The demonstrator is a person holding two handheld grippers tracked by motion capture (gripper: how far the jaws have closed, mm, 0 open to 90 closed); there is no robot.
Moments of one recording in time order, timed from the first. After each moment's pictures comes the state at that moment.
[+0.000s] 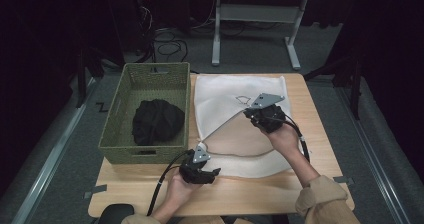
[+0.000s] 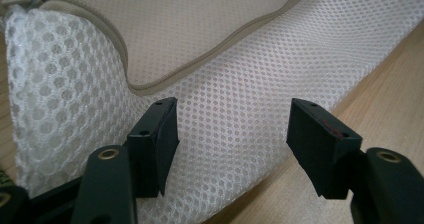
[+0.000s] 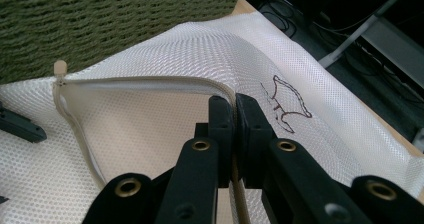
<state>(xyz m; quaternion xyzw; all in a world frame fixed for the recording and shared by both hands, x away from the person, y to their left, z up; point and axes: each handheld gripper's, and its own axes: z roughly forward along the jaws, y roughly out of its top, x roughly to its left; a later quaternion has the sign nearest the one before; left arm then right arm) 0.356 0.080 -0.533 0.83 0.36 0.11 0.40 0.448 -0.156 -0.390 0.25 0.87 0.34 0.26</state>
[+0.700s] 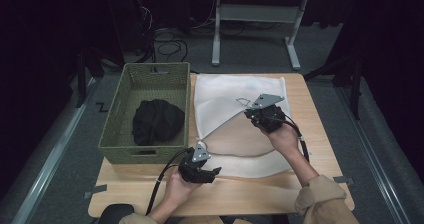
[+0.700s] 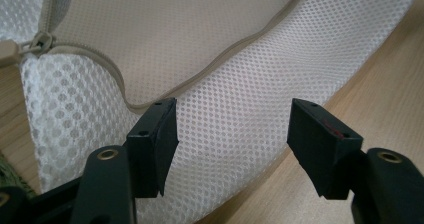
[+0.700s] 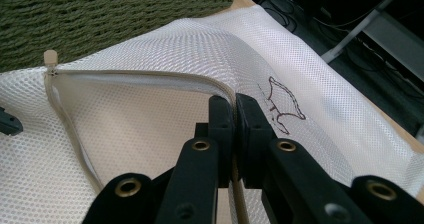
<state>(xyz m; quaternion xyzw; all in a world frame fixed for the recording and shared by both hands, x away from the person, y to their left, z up) 0.352 0.080 -0.514 0.84 0.35 0.12 0.41 0.453 -0.159 -0.397 0.25 0.87 0.33 0.26</state>
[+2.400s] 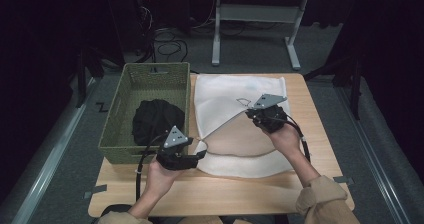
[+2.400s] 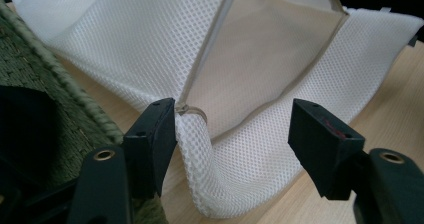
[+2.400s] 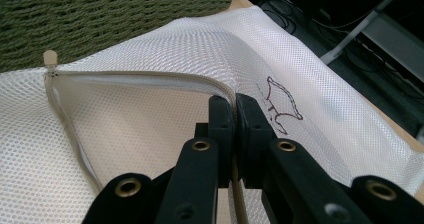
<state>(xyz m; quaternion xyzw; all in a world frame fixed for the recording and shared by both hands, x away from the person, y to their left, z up) 0.353 0.134 -0.448 0.79 0.38 0.15 0.46 0.453 -0.164 -0.396 0.25 0.87 0.34 0.26</state>
